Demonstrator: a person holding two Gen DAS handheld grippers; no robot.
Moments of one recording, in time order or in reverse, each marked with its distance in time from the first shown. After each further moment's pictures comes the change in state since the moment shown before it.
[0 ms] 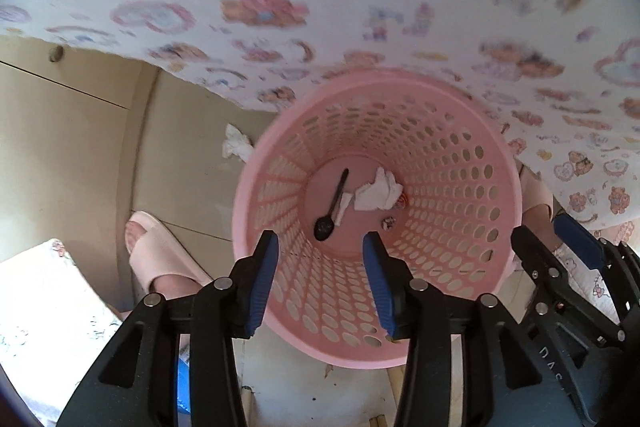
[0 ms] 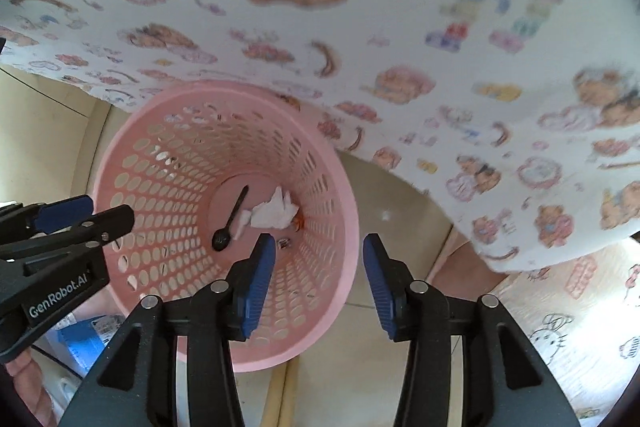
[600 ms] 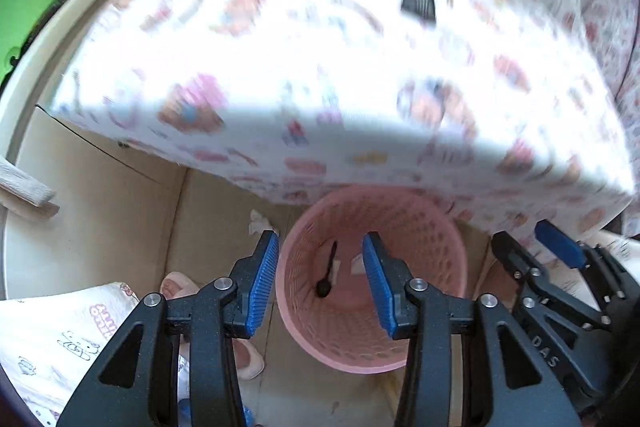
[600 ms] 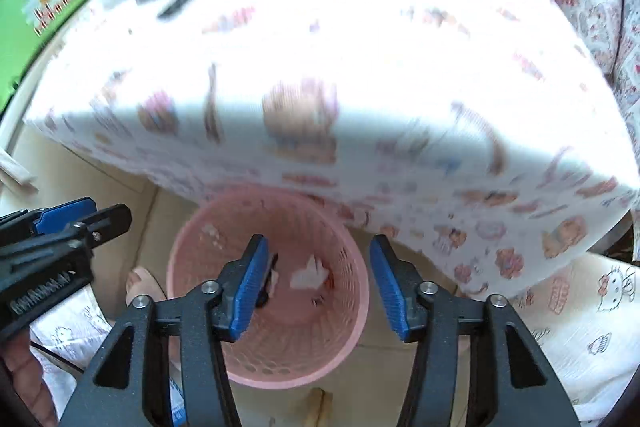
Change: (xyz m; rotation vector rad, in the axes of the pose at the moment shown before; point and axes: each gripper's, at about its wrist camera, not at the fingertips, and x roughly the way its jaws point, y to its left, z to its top) left arm -0.129 0.015 0.000 0.017 -0.299 -0.030; right arm -0.094 -0.020 0.011 0.072 -0.274 0.113
